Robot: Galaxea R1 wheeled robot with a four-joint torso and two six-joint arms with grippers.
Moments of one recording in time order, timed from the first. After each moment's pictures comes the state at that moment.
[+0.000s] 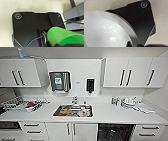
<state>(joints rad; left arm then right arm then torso) 1.48 2.80 -2.39 0.96 -0.10 -0.85 -1.51 2.98 -2.64 -0.42 0.04 0.55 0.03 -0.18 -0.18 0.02</state>
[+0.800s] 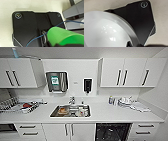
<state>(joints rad) 1.48 2.80 -2.39 0.96 -0.10 -0.85 -1.51 2.98 -2.64 -0.42 0.03 0.54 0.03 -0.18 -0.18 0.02</state>
